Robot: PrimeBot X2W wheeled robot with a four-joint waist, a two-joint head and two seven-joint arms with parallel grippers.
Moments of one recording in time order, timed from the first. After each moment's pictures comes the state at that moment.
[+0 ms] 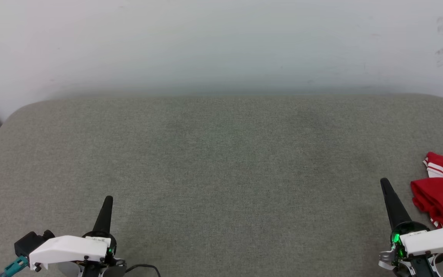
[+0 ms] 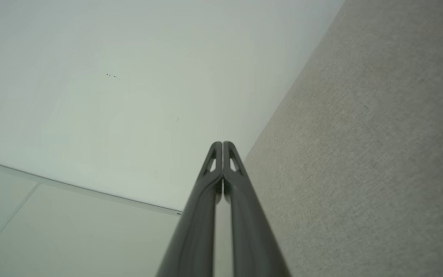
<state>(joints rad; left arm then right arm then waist) -0.05 0.10 0.05 0.23 -1.31 -0.07 0.02 -0.03 -0.07 -0.06 0.14 1.29 0.13 0.06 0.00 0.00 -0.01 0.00</state>
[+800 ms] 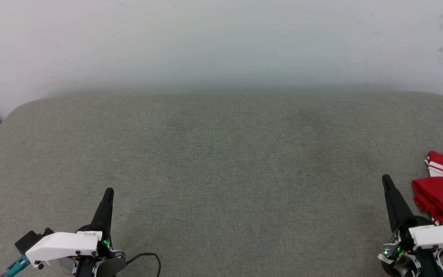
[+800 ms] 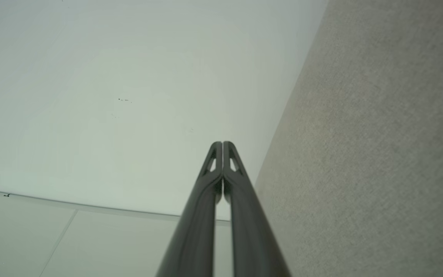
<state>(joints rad) -0.09 0.07 0.09 0.24 -1.48 -0.11 0.08 -0.07 -0.07 -0.08 0.20 1.48 0.13 0.08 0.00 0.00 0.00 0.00</state>
